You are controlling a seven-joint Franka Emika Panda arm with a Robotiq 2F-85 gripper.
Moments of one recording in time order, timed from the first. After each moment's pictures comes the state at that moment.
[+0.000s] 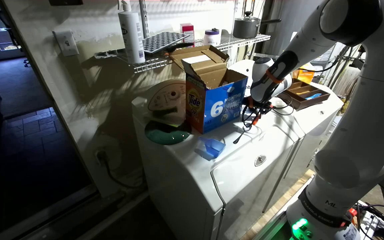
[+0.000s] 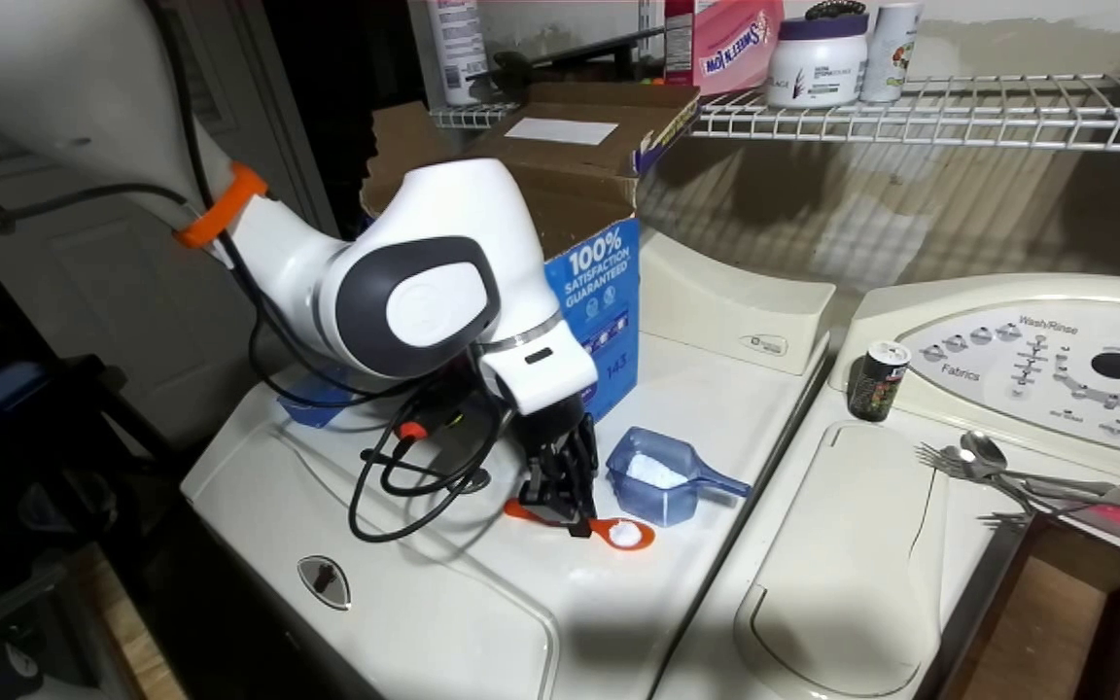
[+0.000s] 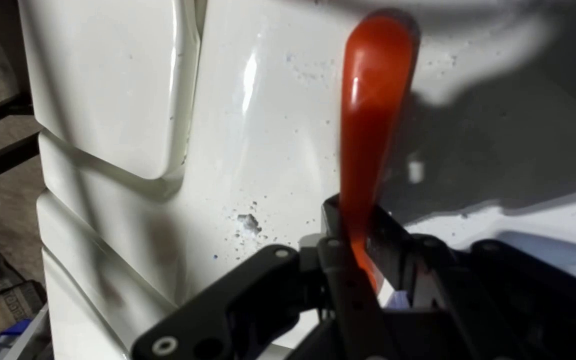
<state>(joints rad) -0.21 0.17 -0.32 -2.37 -0.47 2.65 1.13</state>
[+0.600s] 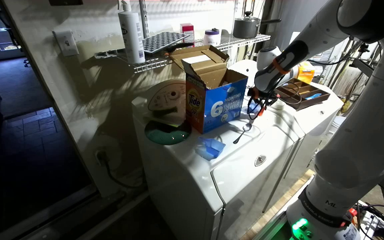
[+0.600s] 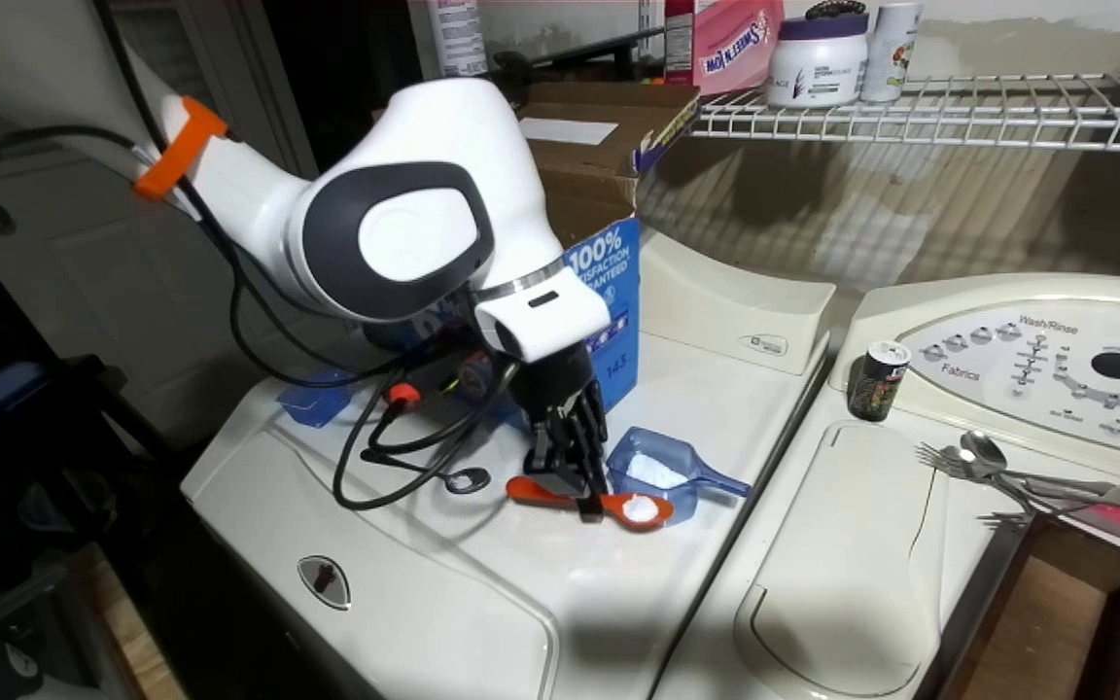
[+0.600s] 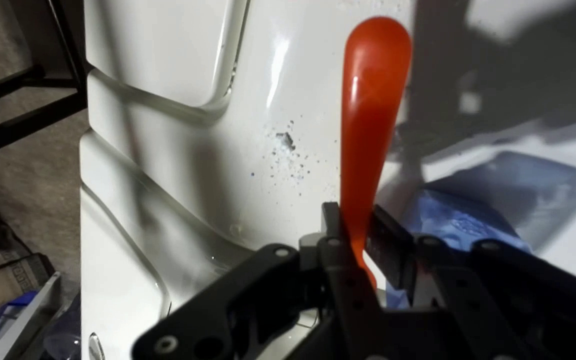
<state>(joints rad) -0.21 0.06 -0.34 -2.35 -0.49 2.54 1.05</state>
